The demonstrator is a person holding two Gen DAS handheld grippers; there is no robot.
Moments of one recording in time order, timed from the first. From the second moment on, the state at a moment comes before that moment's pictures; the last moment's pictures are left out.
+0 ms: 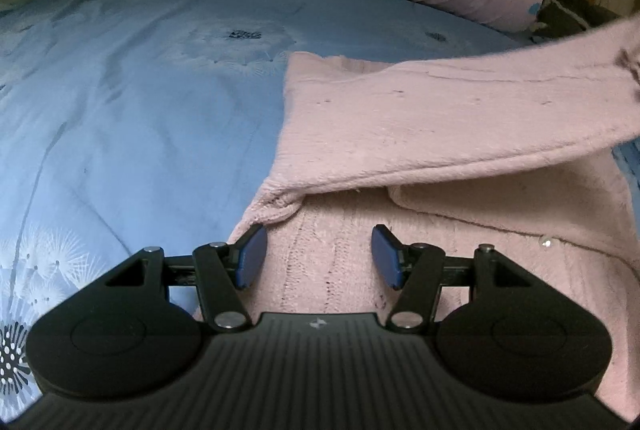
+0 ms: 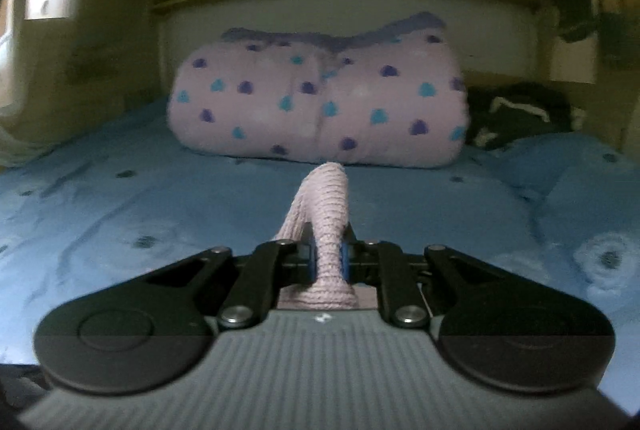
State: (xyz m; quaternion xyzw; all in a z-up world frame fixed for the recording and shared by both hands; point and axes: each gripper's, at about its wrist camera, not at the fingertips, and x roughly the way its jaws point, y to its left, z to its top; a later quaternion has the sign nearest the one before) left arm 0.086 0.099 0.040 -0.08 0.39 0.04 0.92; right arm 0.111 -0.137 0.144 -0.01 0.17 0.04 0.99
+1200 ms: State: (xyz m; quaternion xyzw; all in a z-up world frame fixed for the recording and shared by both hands) left arm 0.095 0.076 0.033 -0.08 0.35 0.07 0.93; right arm 0.130 -0.181 0.117 0.00 0.25 0.05 0.97
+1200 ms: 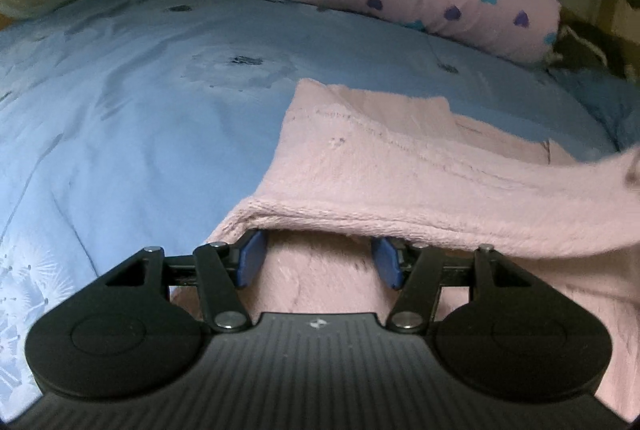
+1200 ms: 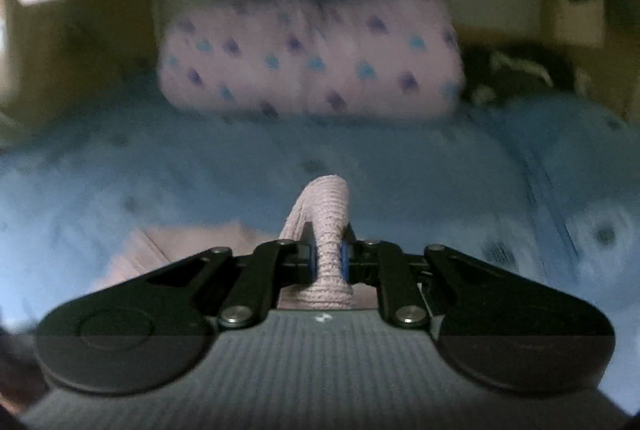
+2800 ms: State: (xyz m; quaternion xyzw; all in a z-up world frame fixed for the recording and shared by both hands) left arm 0.136 0.041 0.037 0.05 0.30 0.00 0.95; right arm 0.100 -0.233 0.048 0.07 0.24 0.05 0.97
